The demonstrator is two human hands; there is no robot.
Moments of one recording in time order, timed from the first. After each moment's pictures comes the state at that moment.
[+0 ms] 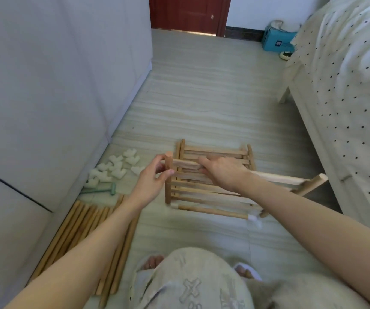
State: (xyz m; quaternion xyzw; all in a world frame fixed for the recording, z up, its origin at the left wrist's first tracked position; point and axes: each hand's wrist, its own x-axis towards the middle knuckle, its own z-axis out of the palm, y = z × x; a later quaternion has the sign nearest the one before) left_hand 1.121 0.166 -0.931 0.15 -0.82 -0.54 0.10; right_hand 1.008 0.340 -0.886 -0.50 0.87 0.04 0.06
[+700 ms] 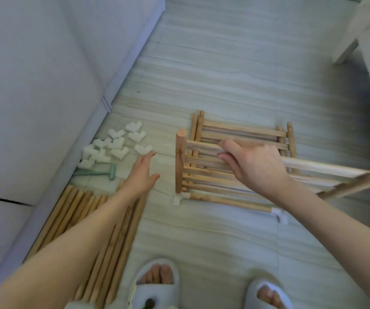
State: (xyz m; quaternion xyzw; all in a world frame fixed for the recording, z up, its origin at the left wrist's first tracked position) left_hand 1.073 0.079 -1.091 0.27 -0.89 -0.37 -0.05; right_hand 0.956 0.315 -0.965 -0.49 0.86 -0.09 -0.10
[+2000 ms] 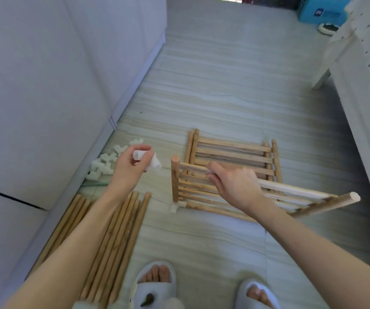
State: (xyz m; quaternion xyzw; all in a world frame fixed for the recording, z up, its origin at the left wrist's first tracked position) left_hand 1.095 0.104 -0.958 0.29 -0.72 -0.60 0.19; right_hand 0.983 0.320 -0.957 -0.46 0.88 -0.09 -0.08
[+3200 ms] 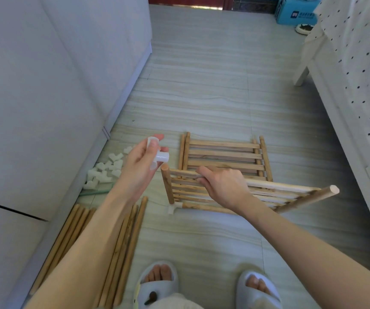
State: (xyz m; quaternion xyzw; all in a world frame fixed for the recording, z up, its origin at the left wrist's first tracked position) left_hand 1.088 0.144 -0.910 0.18 -0.62 -0.75 0.15; right_hand 0.997 0.328 -0.960 -0.47 0.87 -0.11 -0.05
